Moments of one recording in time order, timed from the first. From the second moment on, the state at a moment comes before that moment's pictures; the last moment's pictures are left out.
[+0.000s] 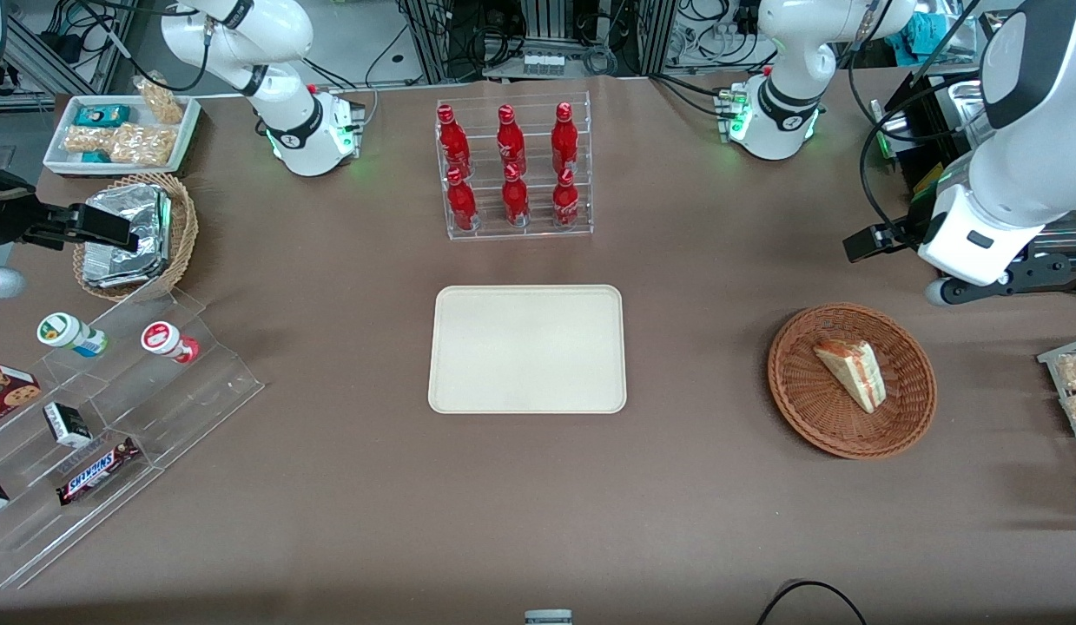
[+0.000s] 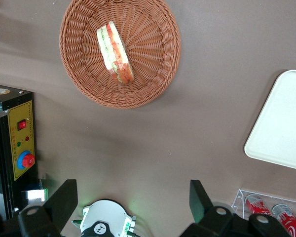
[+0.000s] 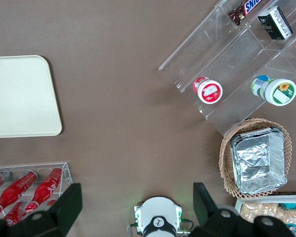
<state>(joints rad) 0.01 0.08 -0.17 -1.55 0.02 1.40 -0.39</state>
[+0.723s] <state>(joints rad) 0.03 0.12 -0.15 -1.65 0.03 1.43 -0.40</state>
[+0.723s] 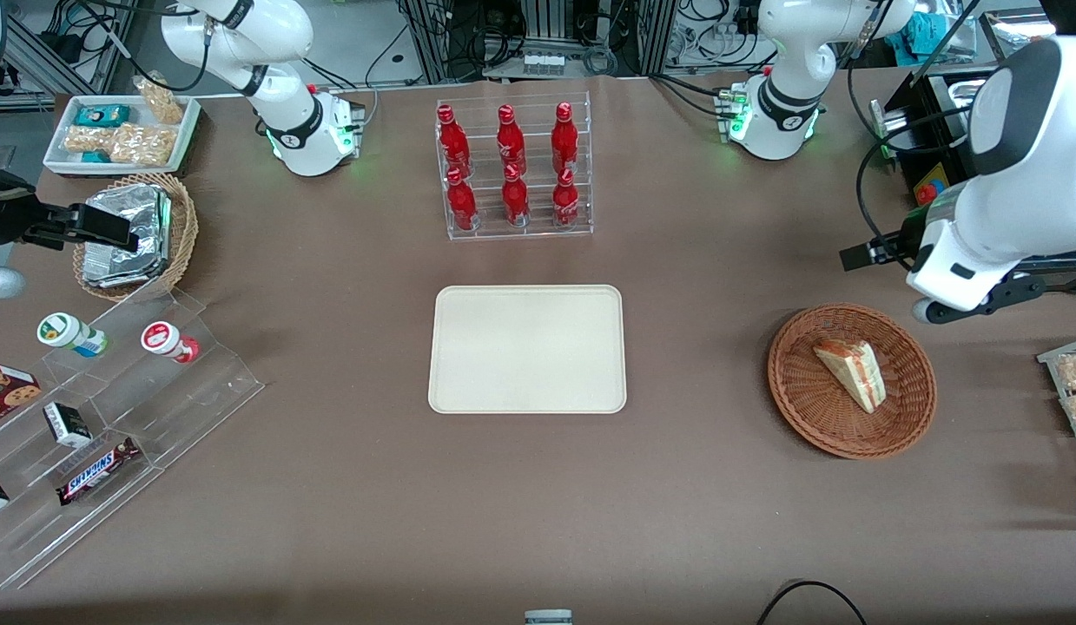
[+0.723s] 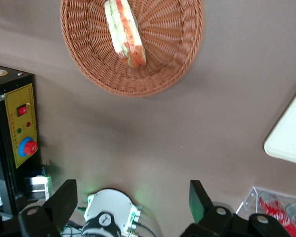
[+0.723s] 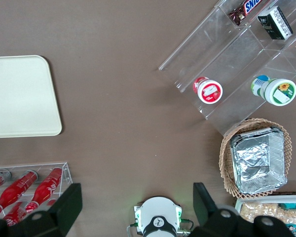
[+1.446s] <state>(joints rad) 0.05 0.12 -0.15 -1.89 0.03 1.77 -0.43</state>
